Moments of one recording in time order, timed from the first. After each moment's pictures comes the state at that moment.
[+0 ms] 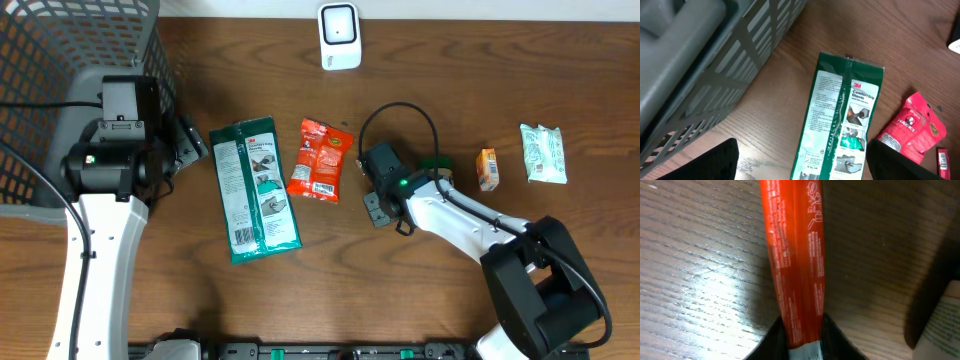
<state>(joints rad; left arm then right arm) 0.00 1.32 1.34 -1.05 -0.11 -0.46 0.55 1.77 0.95 -0.51 0.16 0.16</state>
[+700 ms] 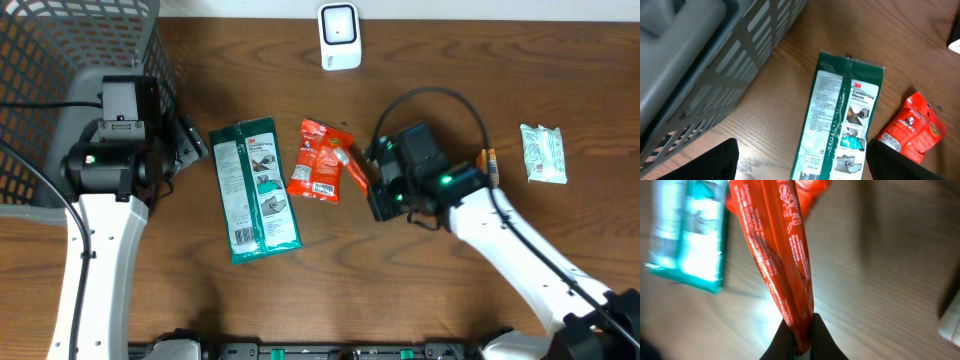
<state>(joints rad) 0.00 1.32 1.34 -1.05 -0.11 -0.46 0.48 1.49 1.05 -0.72 -0.26 0.16</state>
